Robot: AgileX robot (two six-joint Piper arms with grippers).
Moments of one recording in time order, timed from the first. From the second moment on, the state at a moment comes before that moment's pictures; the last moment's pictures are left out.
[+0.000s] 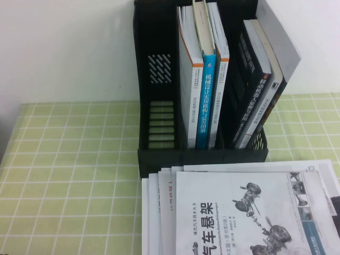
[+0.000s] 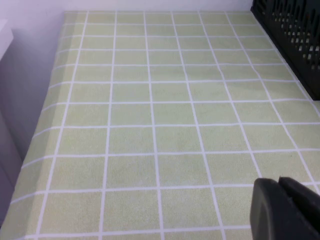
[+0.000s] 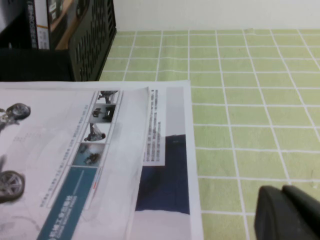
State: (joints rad) right arm 0.03 -0.01 0.03 0.06 0.43 -0.05; left arm -0.11 0.08 0.03 -0.05 0.36 -0.07
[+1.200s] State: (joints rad) right arm 0.03 -0.01 0.03 0.08 0.43 -0.05; left arm -0.11 0.08 0.03 -0.03 0.35 -0.06
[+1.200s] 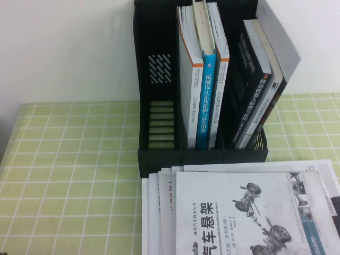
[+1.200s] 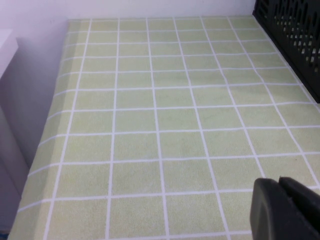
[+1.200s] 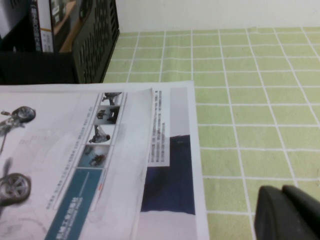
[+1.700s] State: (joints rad) right arm 0.03 -0.01 0.03 0.09 0.43 -0.05; left arm -0.11 0.08 0.03 -0.03 0.33 -0.06
